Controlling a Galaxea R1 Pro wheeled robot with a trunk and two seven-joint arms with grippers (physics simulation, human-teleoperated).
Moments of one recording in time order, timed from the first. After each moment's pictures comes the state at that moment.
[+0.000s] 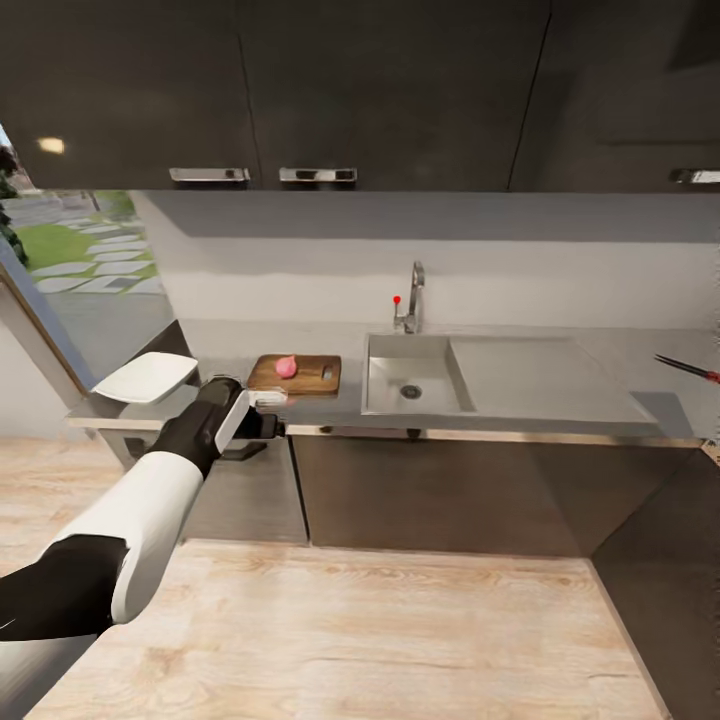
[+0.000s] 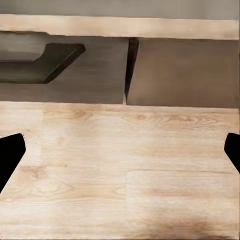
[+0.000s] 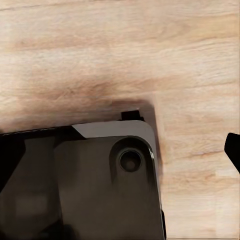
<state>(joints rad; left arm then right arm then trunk) -1.16 -0.01 -0.08 -0.61 0.12 1.00 0.08 -0.26 0.00 -0.14 -0.03 0.01 -0.25 0.01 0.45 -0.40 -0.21</state>
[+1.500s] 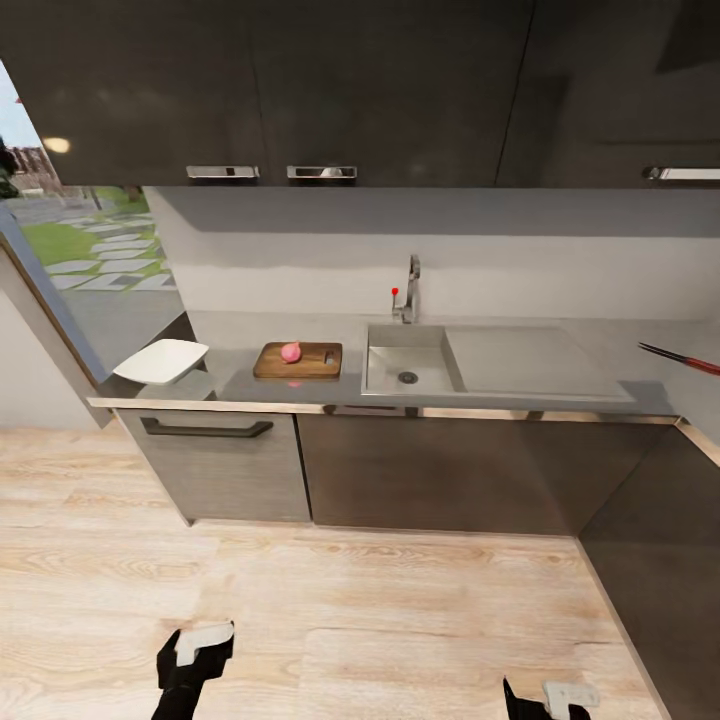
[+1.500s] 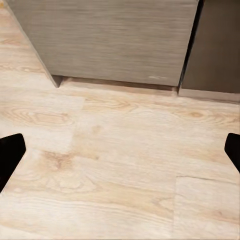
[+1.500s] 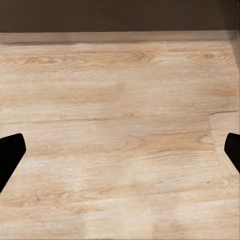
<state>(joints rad) -0.54 0.05 -0.08 0.08 0.13 -0.74 0.12 -0.26 -0.08 -0.14 -0.34 0.01 -0.40 0.01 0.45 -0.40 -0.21</state>
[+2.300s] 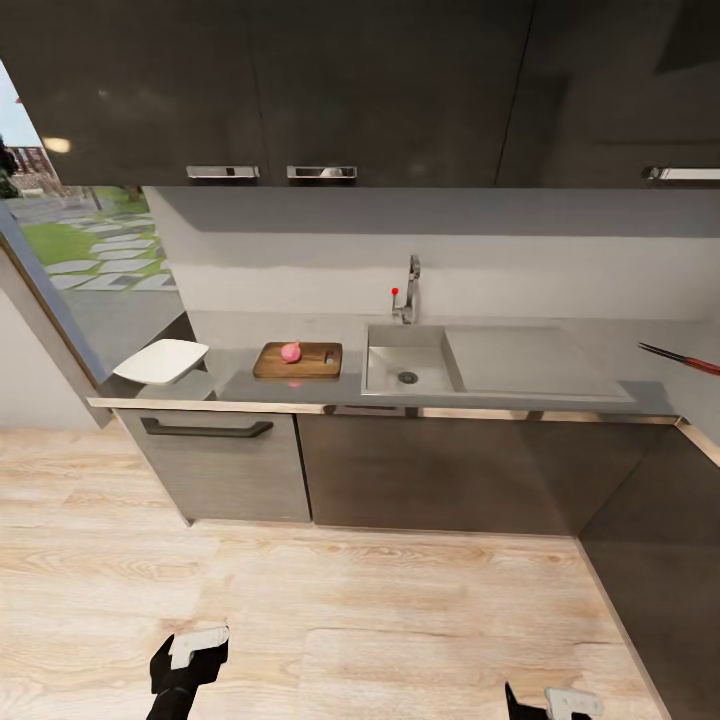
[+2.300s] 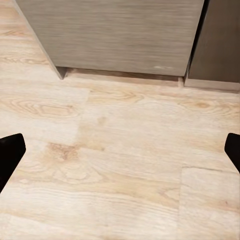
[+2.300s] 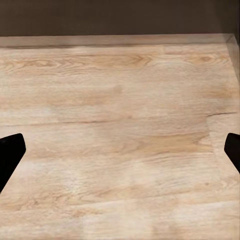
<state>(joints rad) -0.54 0.06 -0.08 0.08 0.13 -0.70 0.12 -0.26 -0.08 -0.14 -0.30 0.01 -0.46 0.01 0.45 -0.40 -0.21</state>
